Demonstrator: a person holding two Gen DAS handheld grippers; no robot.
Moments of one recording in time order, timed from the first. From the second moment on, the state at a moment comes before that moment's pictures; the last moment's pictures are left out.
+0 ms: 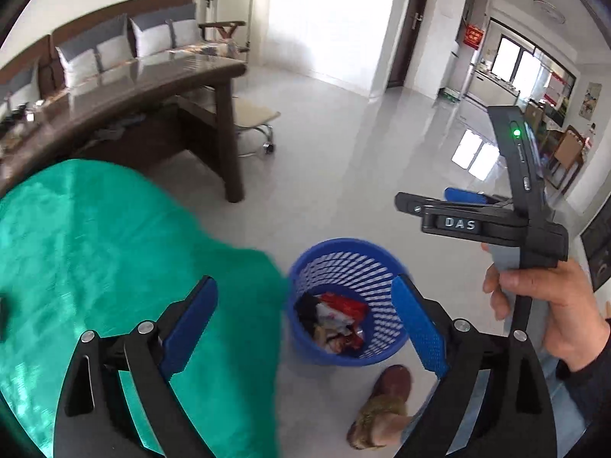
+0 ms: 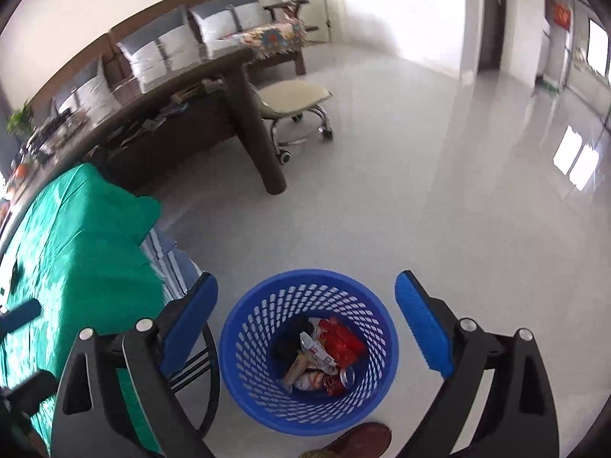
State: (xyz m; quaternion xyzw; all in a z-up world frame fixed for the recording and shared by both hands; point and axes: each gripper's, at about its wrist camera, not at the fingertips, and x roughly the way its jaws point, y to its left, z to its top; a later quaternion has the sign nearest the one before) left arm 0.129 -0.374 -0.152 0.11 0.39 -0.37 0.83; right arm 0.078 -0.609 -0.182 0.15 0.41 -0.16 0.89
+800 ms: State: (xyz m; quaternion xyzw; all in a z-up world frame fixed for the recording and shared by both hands) left arm 0.129 -0.019 -0.155 0.02 0.41 -0.10 0.90; right arm 0.120 -0.242 -0.156 -0.03 0.41 0.12 0.90
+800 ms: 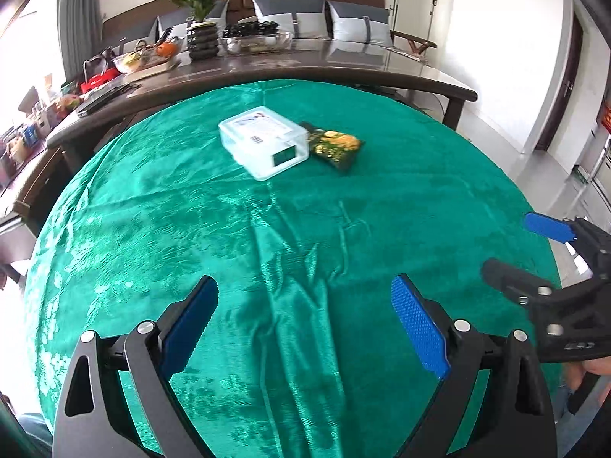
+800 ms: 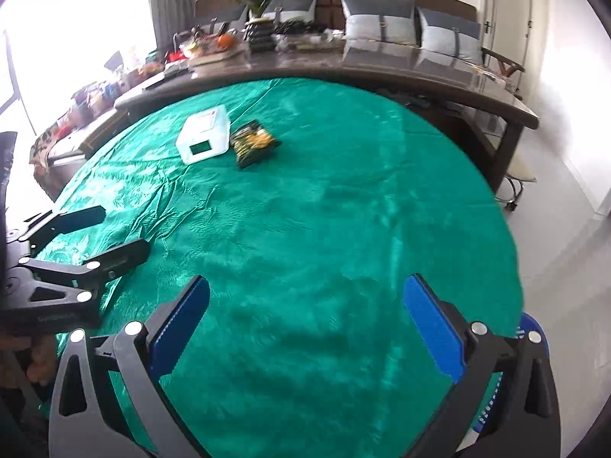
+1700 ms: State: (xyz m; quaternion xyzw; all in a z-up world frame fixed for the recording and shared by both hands) left arm 0.260 -0.022 -0.111 -0.02 0.42 -0.06 0.91; right arm 0.127 -0.230 -0.188 -0.04 0.44 0.08 0.89
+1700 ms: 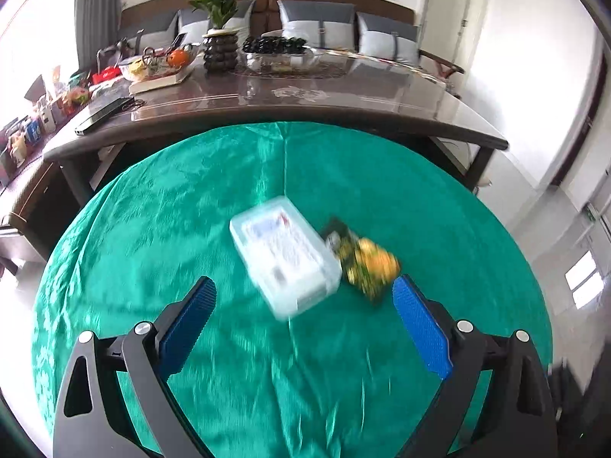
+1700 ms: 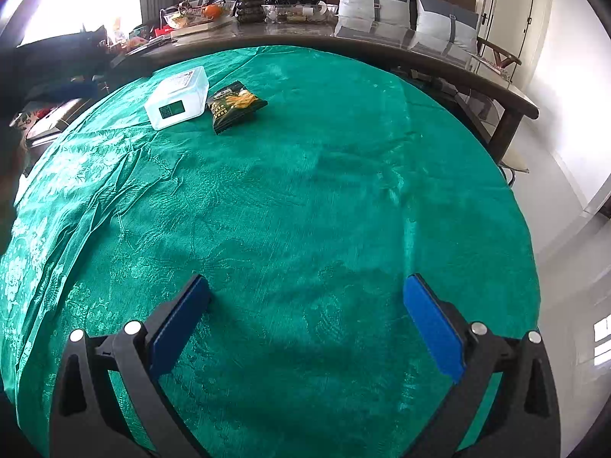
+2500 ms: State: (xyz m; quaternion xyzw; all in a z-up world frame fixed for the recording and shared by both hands) left arm 0.279 0.017 -0.151 -0.04 0.48 -0.07 0.87; right arm 0.129 -0.231 -0.189 -0.03 0.45 0.09 0.89
